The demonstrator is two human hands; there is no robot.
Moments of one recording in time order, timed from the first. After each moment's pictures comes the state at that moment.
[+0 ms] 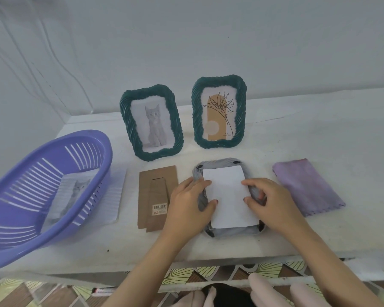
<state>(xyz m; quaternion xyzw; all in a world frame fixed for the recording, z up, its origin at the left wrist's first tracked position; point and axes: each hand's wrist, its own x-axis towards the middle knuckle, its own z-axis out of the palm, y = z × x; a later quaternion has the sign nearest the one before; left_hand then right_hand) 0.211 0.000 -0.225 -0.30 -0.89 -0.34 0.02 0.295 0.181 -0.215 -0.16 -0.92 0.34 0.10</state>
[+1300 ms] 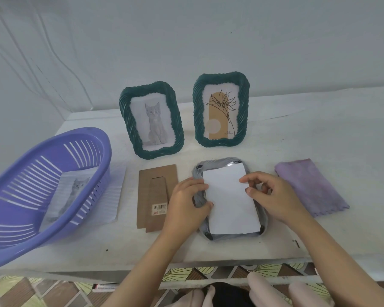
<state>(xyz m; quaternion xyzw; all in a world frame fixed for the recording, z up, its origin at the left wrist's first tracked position) 0.203 0.001 -0.235 -0.24 -0.88 -0.42 -0.03 0.280 0.194 -0.214 -0.17 -0.84 0.51 0.08</state>
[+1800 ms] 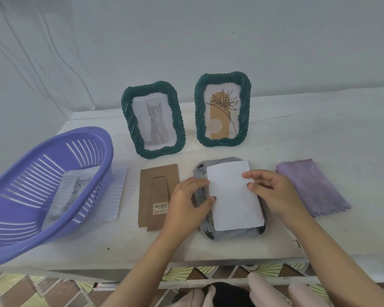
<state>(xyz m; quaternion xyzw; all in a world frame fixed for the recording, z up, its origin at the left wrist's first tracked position) 0.206 -0.002 -0.229 -0.24 -0.86 -0.44 -0.03 0.275 0.188 -0.214 -0.22 -0.74 0.62 0.10</state>
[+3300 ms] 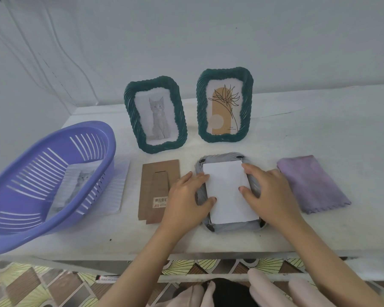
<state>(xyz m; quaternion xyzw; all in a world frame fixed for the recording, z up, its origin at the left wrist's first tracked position) 0.210 -0.006 -0.226 -0.26 -0.90 -0.35 -0.05 0.282 0.177 -0.220 -0.13 -0.95 0.24 0.14</state>
